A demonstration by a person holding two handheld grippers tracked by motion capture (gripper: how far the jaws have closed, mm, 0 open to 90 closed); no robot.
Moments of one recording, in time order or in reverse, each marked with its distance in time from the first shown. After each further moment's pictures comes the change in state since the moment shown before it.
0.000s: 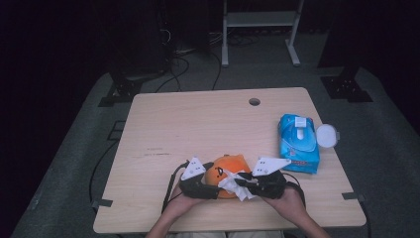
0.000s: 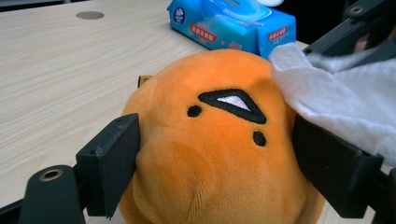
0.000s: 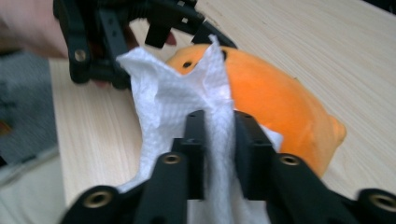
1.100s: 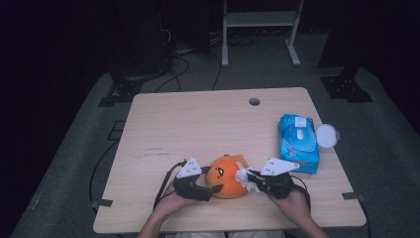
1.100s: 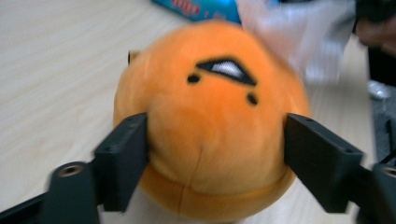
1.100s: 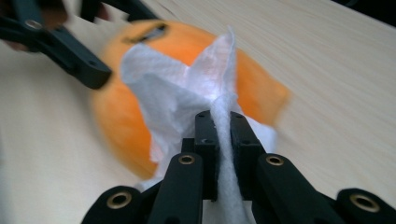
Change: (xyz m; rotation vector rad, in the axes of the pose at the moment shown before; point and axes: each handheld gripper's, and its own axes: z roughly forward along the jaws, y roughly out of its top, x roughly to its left) left arm 0.008 0.006 -0.017 0.062 -0.086 0.049; right arm -0.009 -0.020 -0.007 -0.018 -0.131 0.078
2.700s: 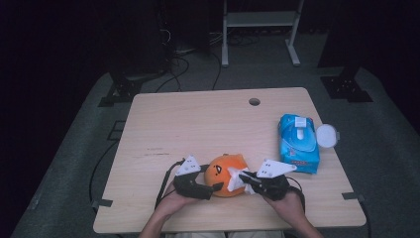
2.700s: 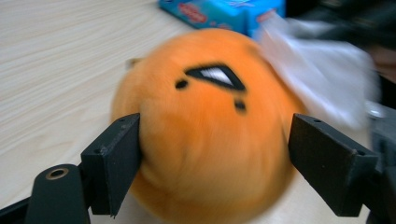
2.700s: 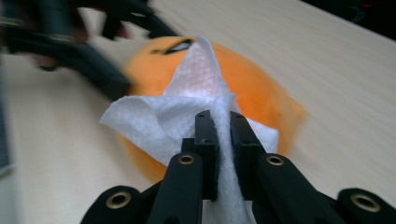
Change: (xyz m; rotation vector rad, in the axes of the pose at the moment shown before) left arm 0.004 -0.006 0.002 -0.001 -0.017 -0.057; right arm 0.005 0.003 0.003 -0.041 0.002 -0.020
